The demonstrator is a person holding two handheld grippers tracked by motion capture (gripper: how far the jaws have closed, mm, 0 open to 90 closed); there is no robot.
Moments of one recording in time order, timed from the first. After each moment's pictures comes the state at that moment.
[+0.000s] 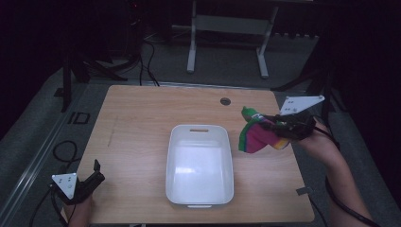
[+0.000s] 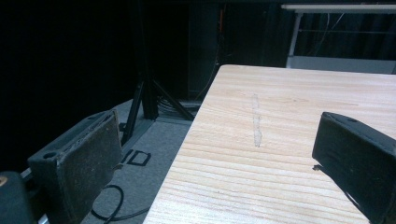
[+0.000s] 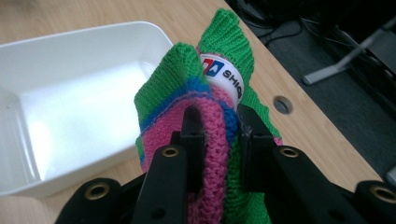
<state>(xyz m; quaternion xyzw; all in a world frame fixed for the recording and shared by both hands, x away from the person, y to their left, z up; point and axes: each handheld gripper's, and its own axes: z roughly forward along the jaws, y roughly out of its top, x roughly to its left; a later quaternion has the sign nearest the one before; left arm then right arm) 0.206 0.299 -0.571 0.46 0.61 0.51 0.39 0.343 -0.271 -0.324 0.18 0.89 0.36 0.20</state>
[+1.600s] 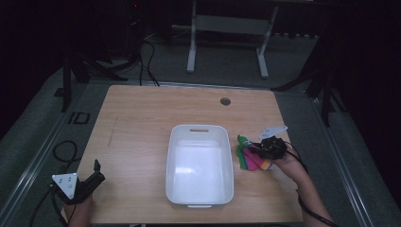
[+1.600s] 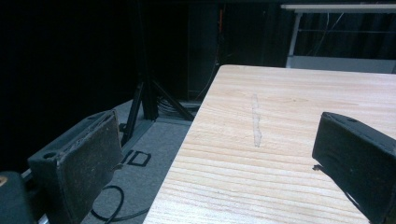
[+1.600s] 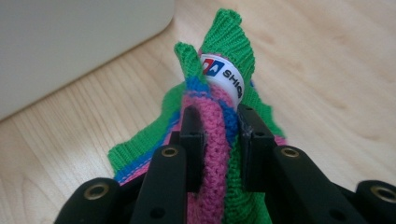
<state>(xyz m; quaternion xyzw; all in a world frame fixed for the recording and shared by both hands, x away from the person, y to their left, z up) 0.205 0.299 -0.571 0.46 0.61 0.51 0.39 0.388 -0.290 -0.511 0.28 0.90 0.30 0.13</state>
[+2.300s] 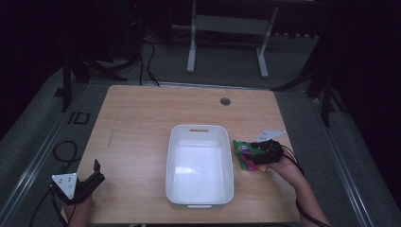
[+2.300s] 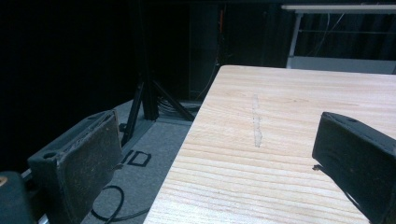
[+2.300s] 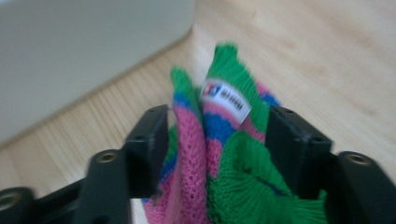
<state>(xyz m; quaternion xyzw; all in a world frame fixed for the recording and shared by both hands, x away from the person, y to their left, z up) 0.205 0.299 -0.571 0.46 0.61 0.51 0.39 0.376 -0.283 -0.507 0.29 0.89 0.34 0.13</state>
